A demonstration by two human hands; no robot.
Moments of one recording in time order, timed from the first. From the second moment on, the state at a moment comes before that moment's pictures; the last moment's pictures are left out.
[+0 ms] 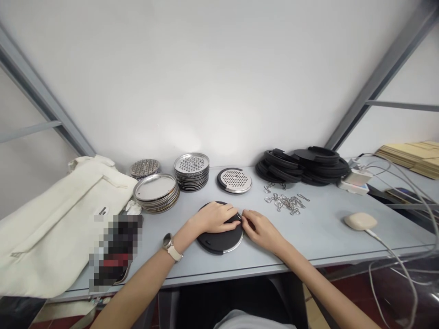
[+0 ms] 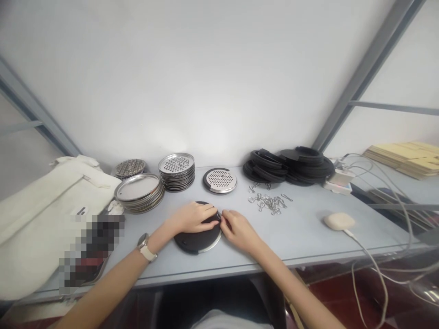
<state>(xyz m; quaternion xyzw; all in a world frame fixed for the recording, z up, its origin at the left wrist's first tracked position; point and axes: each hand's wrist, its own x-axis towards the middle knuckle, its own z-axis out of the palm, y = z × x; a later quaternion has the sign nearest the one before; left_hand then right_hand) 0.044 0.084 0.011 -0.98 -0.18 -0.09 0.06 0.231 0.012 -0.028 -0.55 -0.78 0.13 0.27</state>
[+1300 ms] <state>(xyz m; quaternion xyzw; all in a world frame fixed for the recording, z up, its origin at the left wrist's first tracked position) 0.047 0.083 0.016 -0.98 -0.12 -0.12 0.06 0.228 0.012 -0.024 -0.56 -0.77 0.12 0.26</state>
